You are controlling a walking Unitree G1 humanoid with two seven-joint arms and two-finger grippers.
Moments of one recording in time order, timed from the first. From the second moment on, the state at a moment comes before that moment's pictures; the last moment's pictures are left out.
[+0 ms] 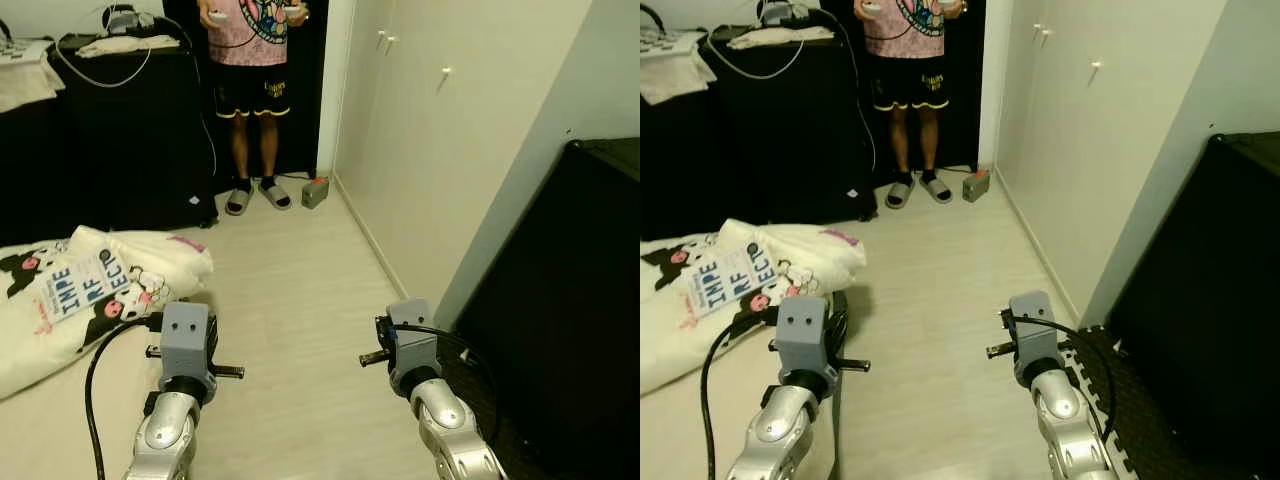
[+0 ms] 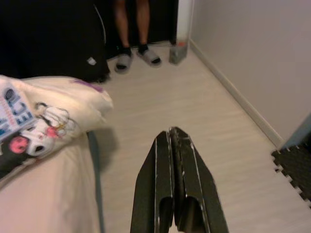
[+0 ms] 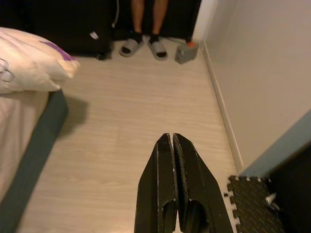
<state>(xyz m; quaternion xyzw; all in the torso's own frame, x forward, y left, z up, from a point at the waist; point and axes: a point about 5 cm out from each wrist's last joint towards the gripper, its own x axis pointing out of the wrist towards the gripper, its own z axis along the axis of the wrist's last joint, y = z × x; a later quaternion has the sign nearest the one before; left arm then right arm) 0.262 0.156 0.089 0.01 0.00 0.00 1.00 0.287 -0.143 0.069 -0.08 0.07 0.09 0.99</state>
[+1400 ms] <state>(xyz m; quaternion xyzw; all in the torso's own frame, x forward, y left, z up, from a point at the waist) 0.261 0.157 0.089 0.01 0.00 -0.01 1.00 0.285 -0.126 0.072 -0.07 0.07 0.14 0.99</state>
